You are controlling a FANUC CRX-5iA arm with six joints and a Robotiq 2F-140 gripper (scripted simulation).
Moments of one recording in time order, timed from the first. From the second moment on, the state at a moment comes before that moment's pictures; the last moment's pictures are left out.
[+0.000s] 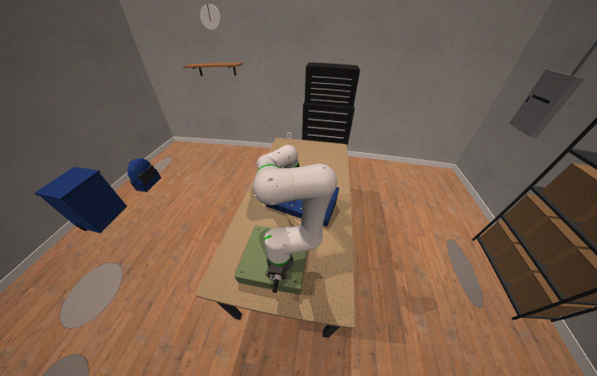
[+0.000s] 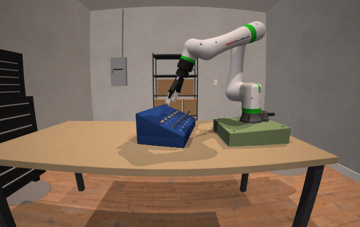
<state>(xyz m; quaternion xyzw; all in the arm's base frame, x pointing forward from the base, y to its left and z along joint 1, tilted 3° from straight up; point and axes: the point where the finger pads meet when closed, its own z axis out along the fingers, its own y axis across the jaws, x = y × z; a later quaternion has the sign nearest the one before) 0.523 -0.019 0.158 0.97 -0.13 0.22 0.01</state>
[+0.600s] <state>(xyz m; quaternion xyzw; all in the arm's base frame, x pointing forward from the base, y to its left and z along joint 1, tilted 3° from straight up) 0.522 -0.025 0.158 0.97 -0.13 0.22 0.01</state>
